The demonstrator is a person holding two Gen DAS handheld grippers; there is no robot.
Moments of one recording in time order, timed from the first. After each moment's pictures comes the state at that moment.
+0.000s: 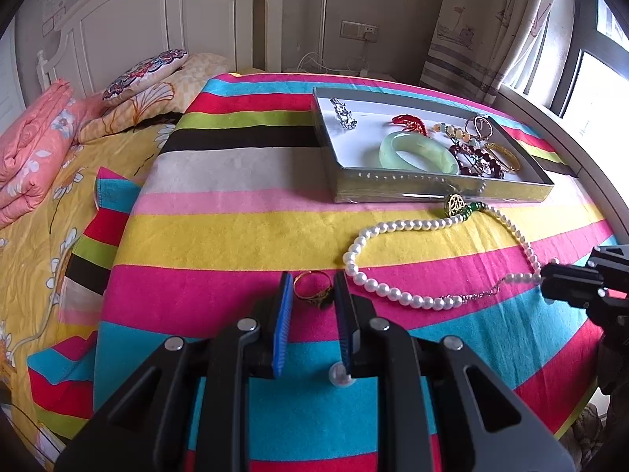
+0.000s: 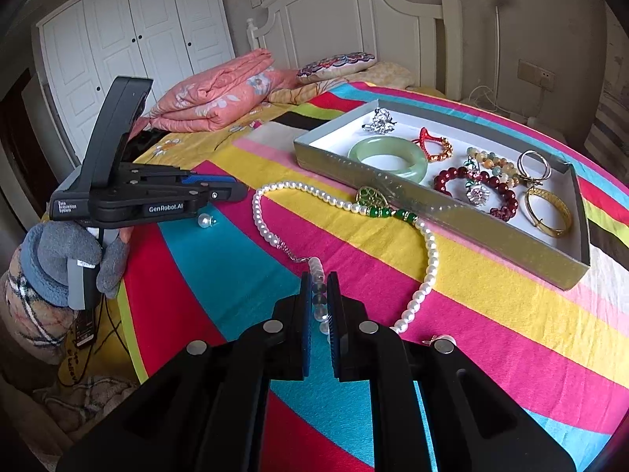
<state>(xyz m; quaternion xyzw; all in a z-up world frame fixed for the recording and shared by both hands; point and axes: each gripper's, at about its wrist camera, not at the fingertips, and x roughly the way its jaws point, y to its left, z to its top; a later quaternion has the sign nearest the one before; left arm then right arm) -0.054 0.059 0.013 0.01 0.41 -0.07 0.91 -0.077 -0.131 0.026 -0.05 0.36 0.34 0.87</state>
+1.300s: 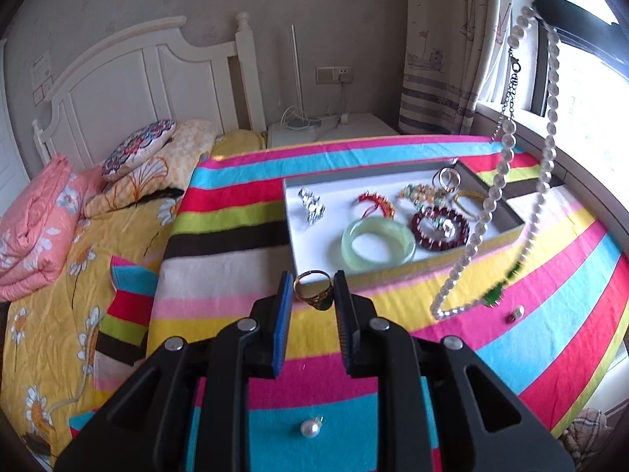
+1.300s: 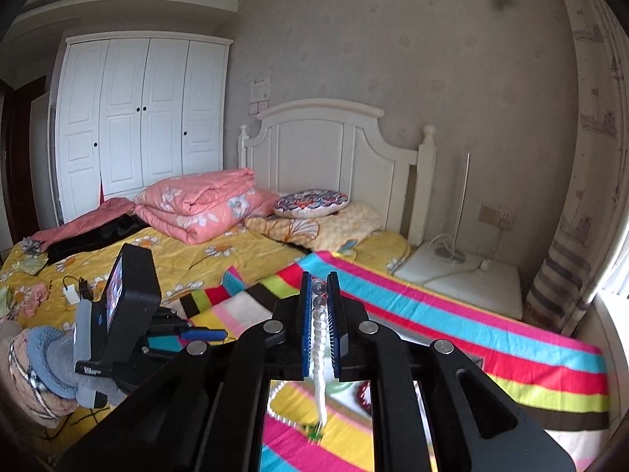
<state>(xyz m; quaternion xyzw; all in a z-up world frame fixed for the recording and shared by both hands) -0.049 0.017 0.092 0.07 0.33 -0.08 0.94 -0.071 -0.142 0.195 -0.07 0.14 0.30 0.94</state>
